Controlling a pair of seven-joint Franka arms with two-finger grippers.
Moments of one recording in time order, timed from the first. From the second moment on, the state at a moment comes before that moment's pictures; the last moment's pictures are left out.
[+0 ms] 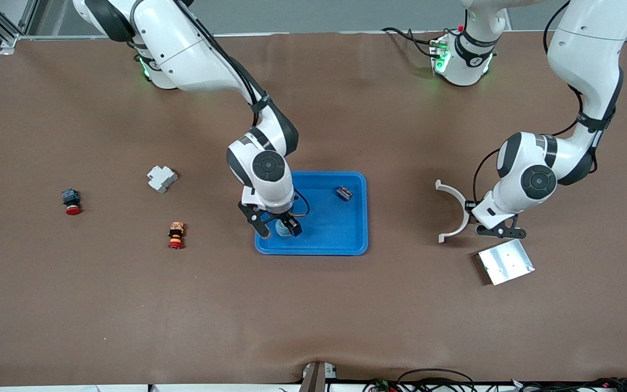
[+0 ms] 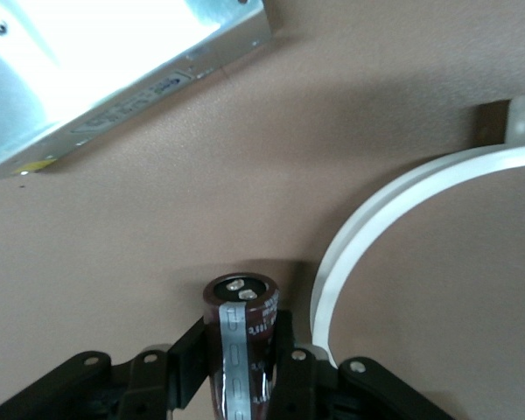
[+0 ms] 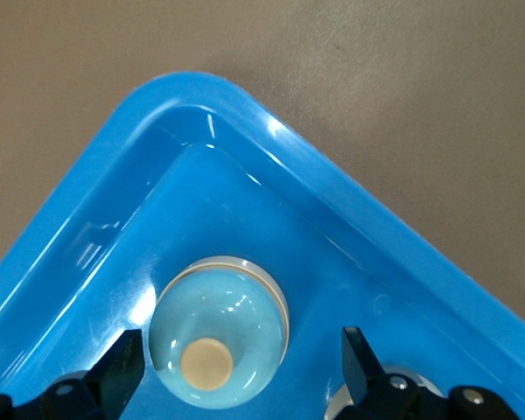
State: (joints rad) left arm 0.10 0.47 -0.19 -2.09 0.24 2.44 -0.14; right arm 0.66 0.79 -0.01 -1.54 -0.06 2.38 1.60
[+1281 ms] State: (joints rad) left arm 0.13 0.49 -0.19 -2.08 0.24 2.45 -0.11; right arm 0.67 0.80 -0.01 -1.50 -0.14 2.36 1.60
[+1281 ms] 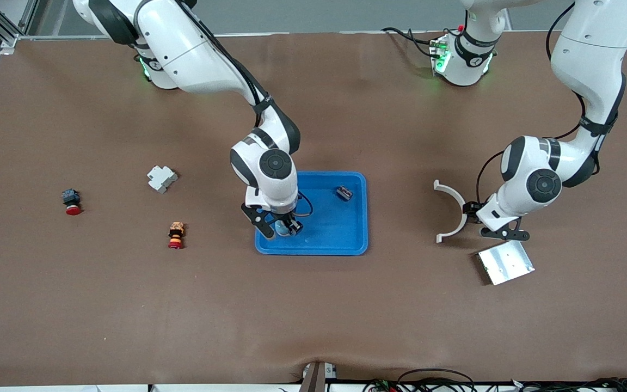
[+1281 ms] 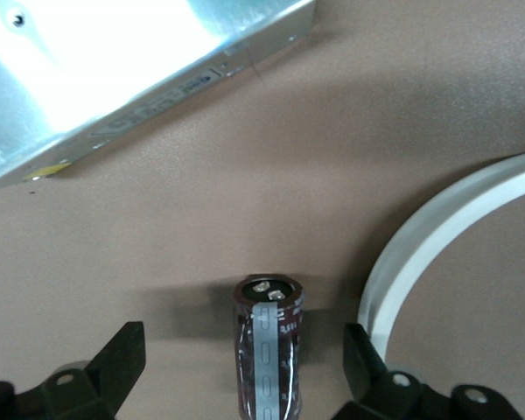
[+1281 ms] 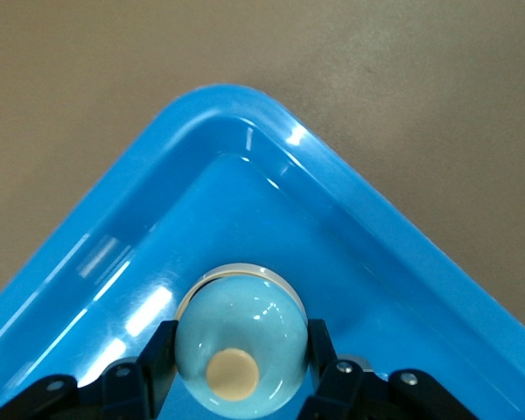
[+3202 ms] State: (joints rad) left arm -0.08 0.43 -0.52 -1.61 -0.03 1.91 -1.19; right arm 0.02 0.14 -0.04 -1.99 -0.02 2.06 -0.02
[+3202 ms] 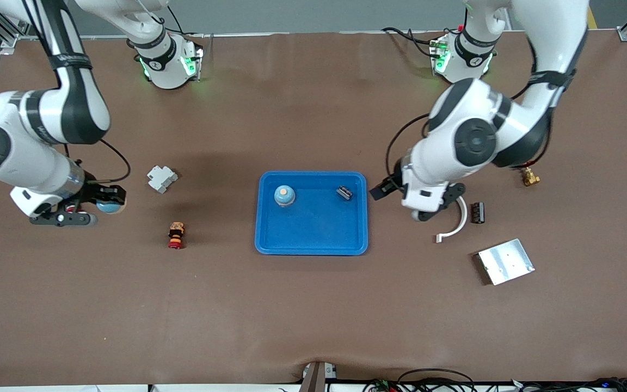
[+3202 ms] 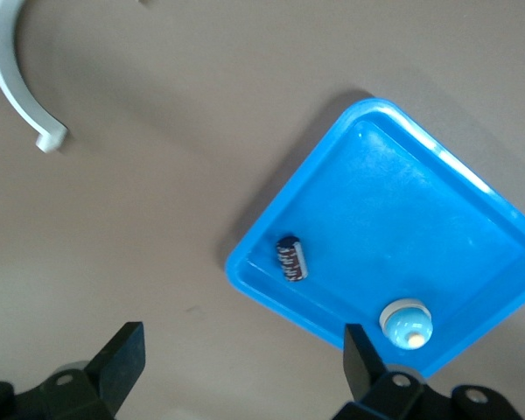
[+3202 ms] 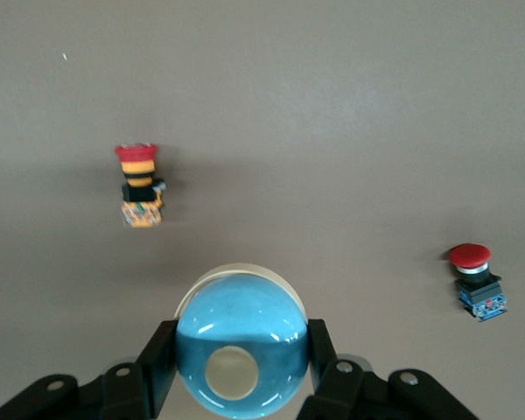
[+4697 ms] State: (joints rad) left arm -0.40 0.76 -0.33 -1.60 0.06 2.32 -1.58; right arm -0.31 0.01 -0.04 -2.52 0.19 2.60 -0.66
